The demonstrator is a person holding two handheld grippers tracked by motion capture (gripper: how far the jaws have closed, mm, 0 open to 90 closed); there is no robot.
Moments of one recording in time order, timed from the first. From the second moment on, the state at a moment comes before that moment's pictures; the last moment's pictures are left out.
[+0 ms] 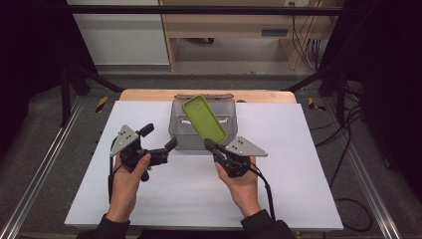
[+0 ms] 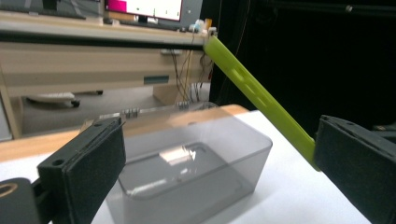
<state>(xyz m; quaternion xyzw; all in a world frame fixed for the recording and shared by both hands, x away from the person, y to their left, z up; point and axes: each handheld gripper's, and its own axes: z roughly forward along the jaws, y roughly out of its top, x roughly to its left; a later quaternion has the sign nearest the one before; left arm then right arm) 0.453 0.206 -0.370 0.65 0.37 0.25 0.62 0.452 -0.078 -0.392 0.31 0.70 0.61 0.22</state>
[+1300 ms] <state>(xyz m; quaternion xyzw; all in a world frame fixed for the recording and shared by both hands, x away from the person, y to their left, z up) 0.433 0.186 -0.381 0.65 0.36 0.19 0.64 0.426 -0.075 -0.399 0.32 0.69 0.62 0.20</state>
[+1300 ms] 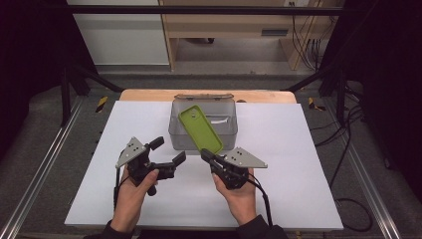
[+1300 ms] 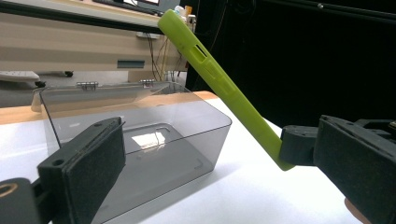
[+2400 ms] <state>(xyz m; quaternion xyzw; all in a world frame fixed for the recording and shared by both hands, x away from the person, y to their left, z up) 0.429 0.184 -0.397 0.61 0.41 0.17 0.66 0.415 -0.044 -0.413 0.29 0.71 0.62 0.17</state>
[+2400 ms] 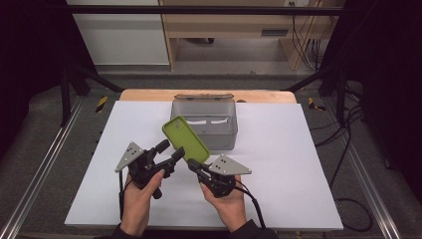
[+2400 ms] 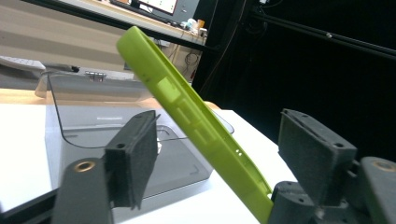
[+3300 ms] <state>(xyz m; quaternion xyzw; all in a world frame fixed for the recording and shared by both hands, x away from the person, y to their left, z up) 0.429 0.191 -0.410 0.56 0.45 0.13 0.68 0.405 -0.023 -0.421 0.29 0.71 0.62 0.17</state>
